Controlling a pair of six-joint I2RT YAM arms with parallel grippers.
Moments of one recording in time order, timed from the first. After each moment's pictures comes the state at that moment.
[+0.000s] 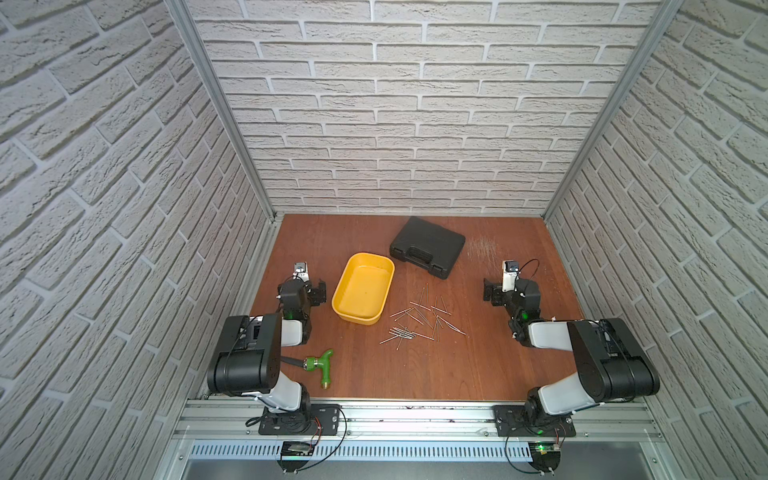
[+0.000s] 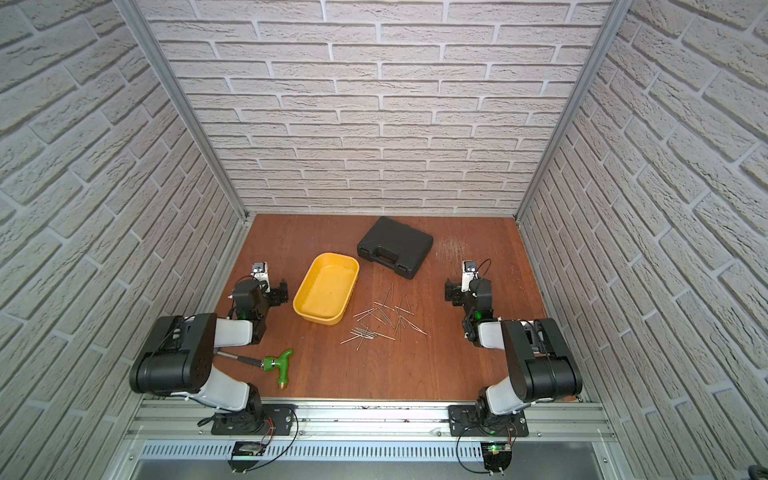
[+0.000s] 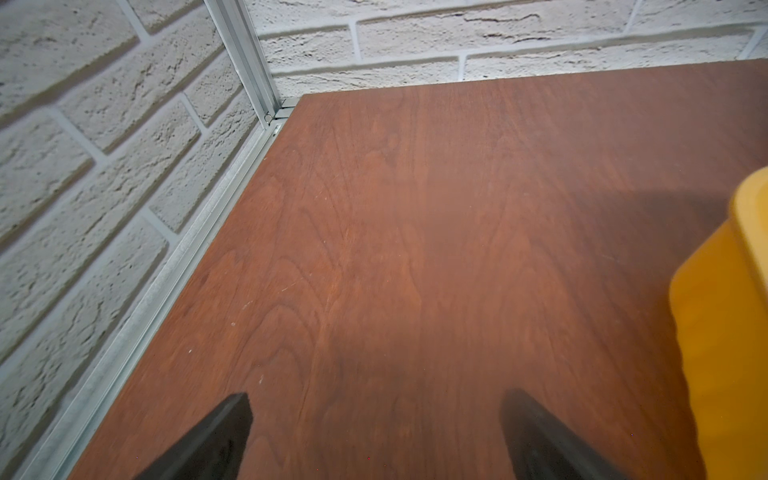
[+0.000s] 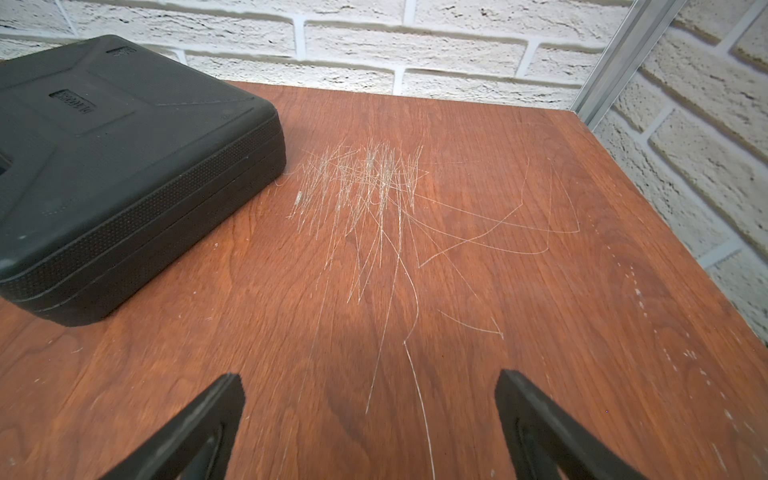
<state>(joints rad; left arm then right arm) 0.05 1.54 0.37 0.75 -0.13 0.10 0.01 1.52 0.38 0.70 0.09 -0.04</state>
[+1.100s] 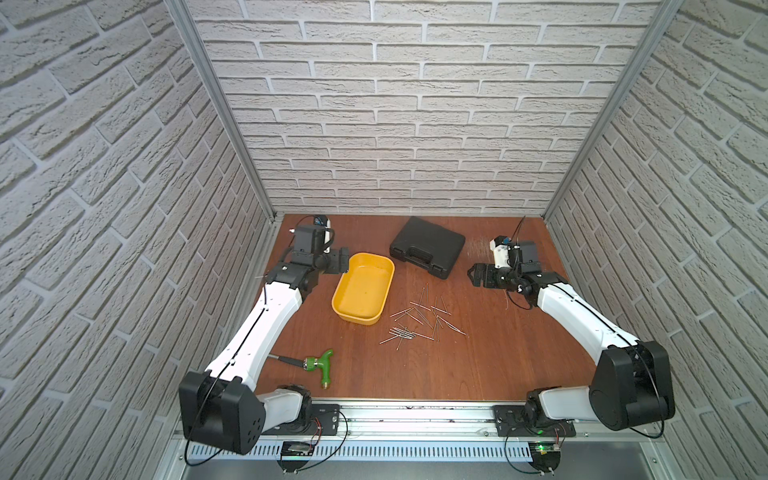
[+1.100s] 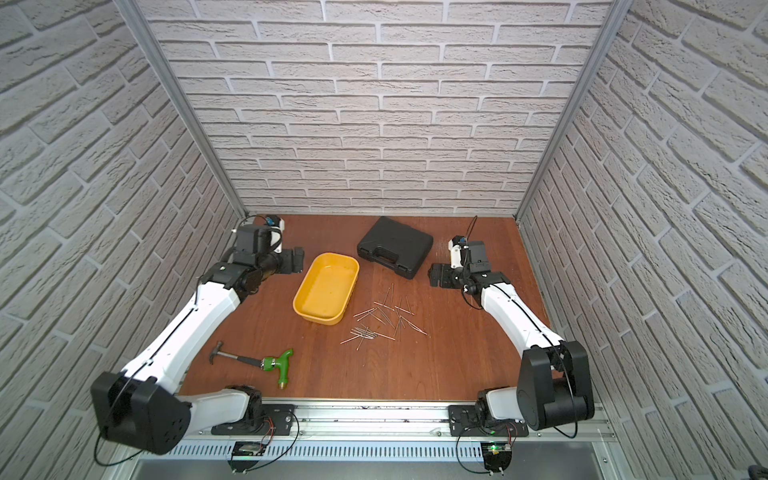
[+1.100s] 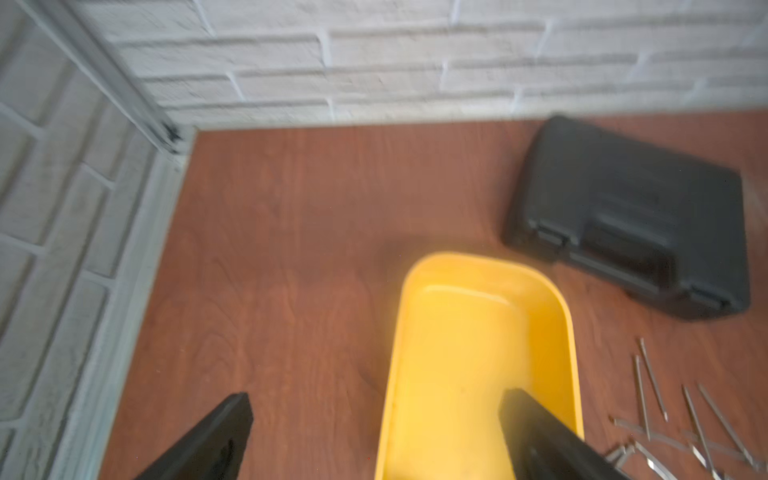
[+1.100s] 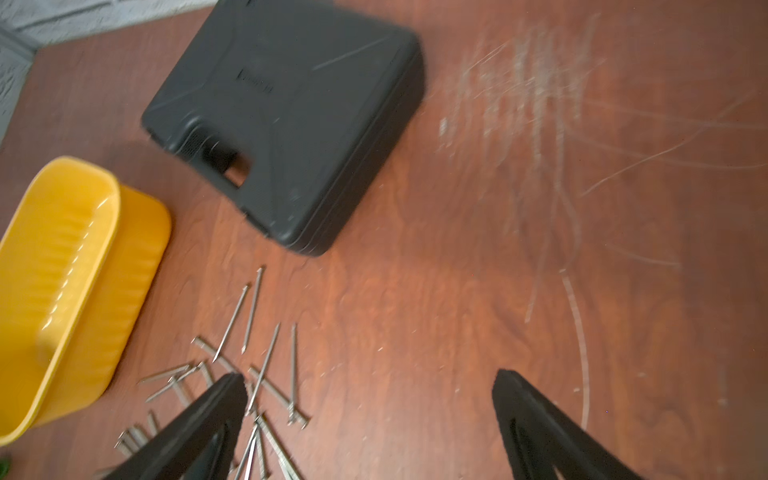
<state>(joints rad) -0.25 1.30 1.13 -0.59 -0.12 -0.10 0.13 1.37 0.95 -0.47 -0.18 0.22</state>
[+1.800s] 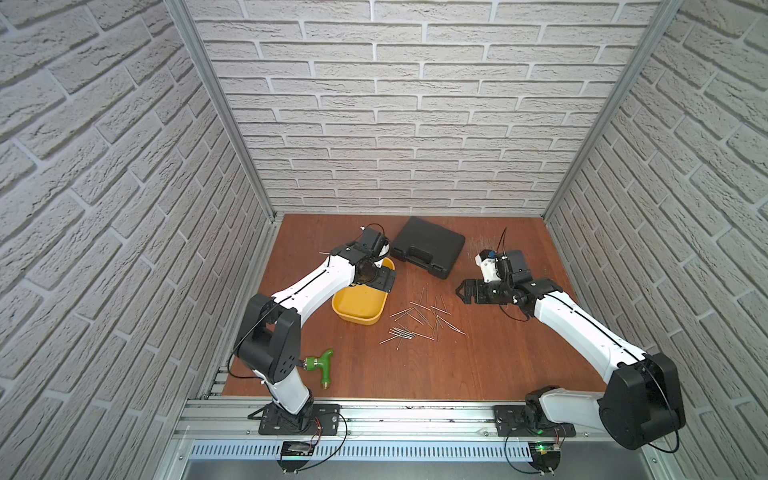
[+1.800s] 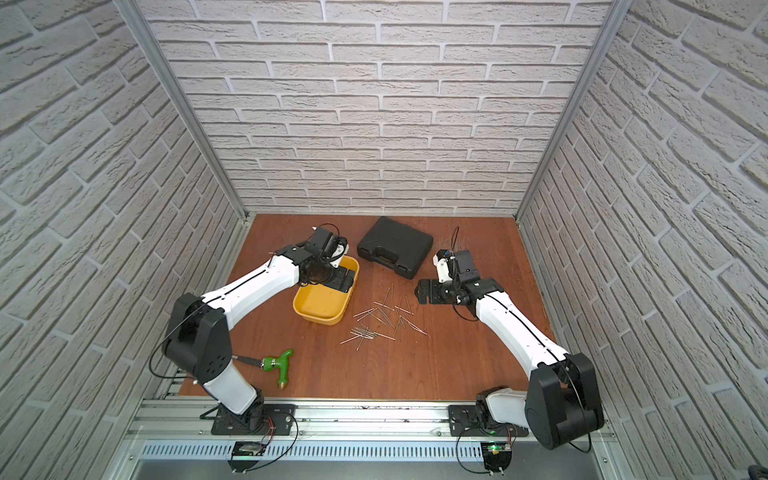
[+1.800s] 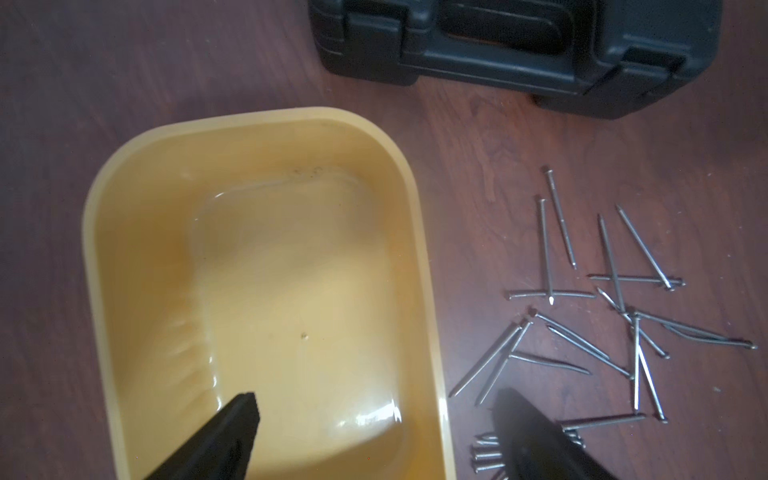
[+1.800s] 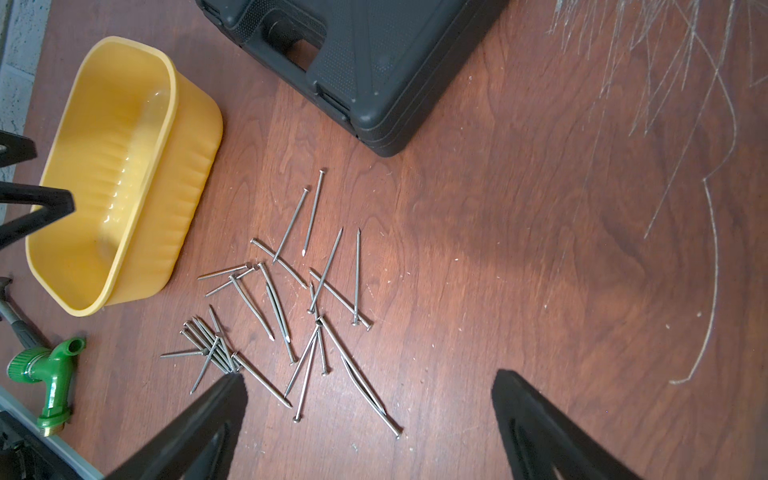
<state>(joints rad) -0.54 1.71 1.34 -0.74 0.00 -0.12 0.23 1.29 0.92 -0.59 -0.21 0.27</state>
